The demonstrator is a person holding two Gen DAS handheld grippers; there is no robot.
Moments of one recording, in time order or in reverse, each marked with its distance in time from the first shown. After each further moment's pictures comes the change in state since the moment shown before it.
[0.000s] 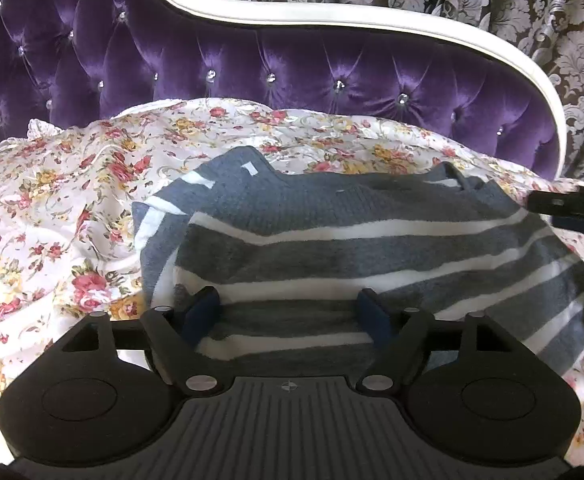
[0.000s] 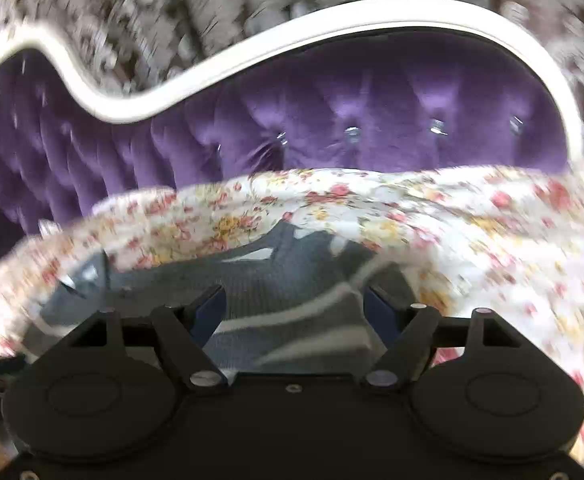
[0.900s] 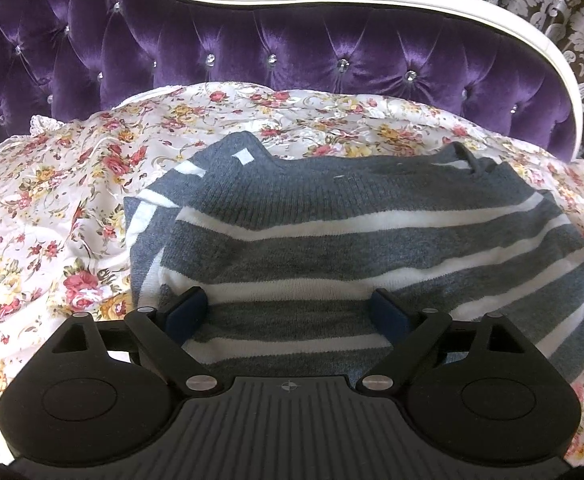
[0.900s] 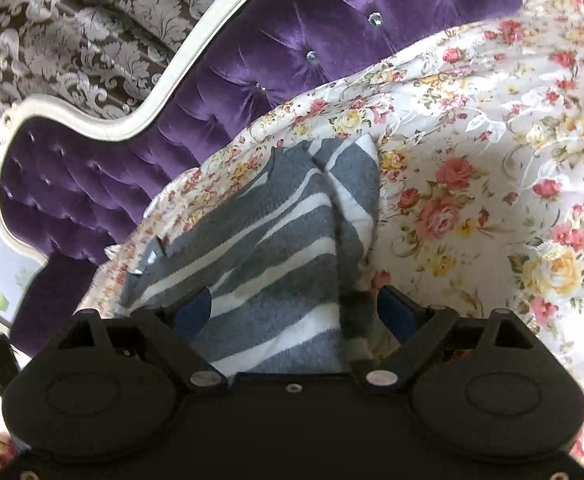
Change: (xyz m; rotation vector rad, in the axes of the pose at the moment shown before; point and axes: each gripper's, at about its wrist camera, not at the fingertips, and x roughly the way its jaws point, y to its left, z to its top) left arm 0.013 -0.009 0.007 0.019 0.070 0.054; right arm -0.031 -0.053 -0.036 0.354 0.174 0.219
